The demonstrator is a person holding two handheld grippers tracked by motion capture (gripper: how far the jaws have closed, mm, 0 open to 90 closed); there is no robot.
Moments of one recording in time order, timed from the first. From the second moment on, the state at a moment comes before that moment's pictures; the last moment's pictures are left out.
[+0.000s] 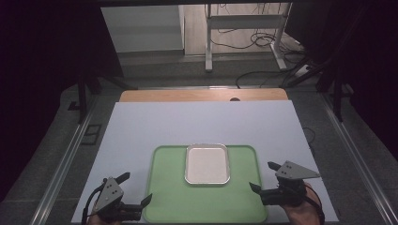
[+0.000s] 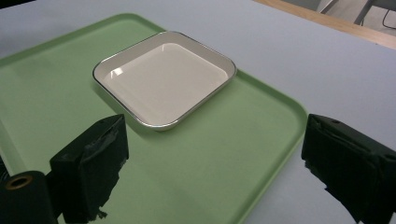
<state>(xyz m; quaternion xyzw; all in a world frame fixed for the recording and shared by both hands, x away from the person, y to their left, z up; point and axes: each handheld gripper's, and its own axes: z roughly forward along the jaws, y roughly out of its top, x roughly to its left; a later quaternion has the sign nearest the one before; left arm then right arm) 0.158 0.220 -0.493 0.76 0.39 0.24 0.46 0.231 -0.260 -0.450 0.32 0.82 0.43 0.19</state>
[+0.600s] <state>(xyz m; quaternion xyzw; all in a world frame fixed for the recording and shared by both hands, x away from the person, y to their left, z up) 0.156 0.219 -0.494 0.76 0.38 0.25 0.45 0.223 -0.289 -0.469 0.33 0.82 0.42 0.19</state>
